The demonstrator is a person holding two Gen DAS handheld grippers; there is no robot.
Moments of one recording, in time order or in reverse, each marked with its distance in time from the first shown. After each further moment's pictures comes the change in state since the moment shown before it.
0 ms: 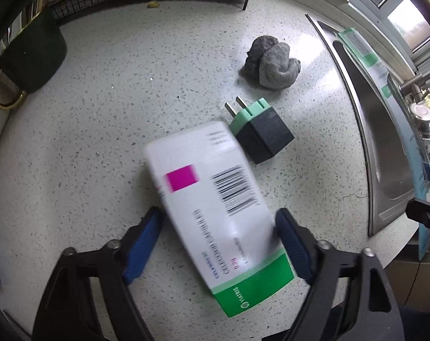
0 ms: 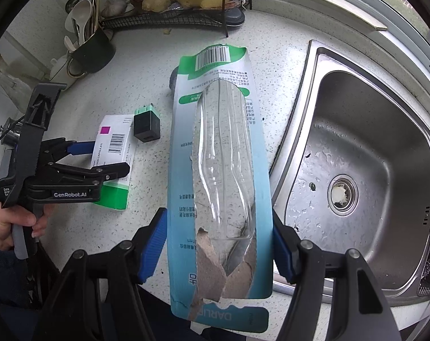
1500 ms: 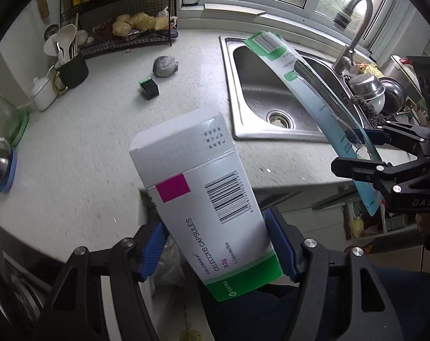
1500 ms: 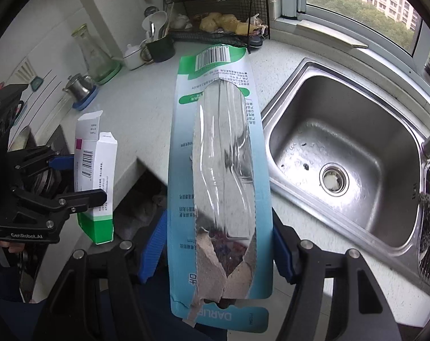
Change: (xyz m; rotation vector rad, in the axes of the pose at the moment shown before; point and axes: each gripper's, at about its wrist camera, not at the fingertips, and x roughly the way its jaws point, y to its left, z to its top) left arm -0.147 -0.191 -0.218 0.032 -0.215 0.052; right arm -0.098 -0.034 -0.181 -0.186 -0.194 0.120
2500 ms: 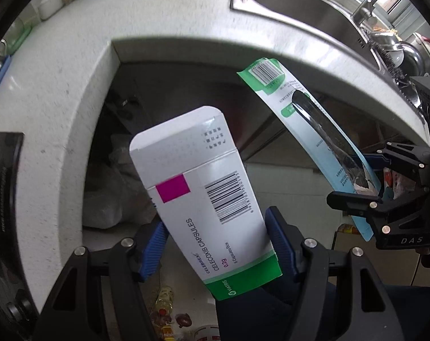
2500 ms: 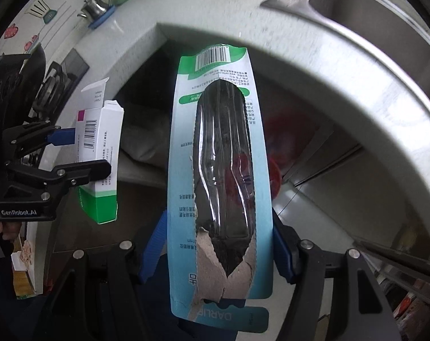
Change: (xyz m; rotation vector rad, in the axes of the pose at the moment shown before) left arm 0.083 -0.031 -0.140 -0.138 0.221 0.013; right arm 0.089 0.032 -0.117 -0.028 0.280 0.130
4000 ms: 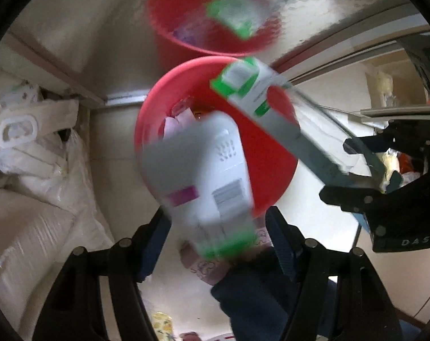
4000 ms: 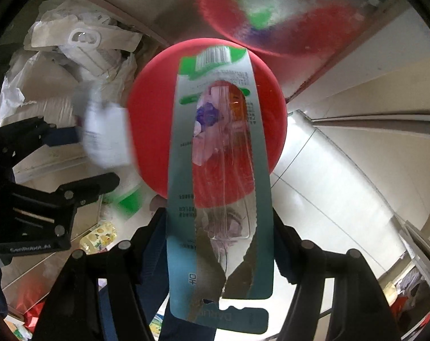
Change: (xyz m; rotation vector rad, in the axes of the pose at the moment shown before) left arm 0.481 0.045 0.004 0.103 0.287 -0.130; right arm 0.431 -0.136 0.005 0.142 0.368 -0.024
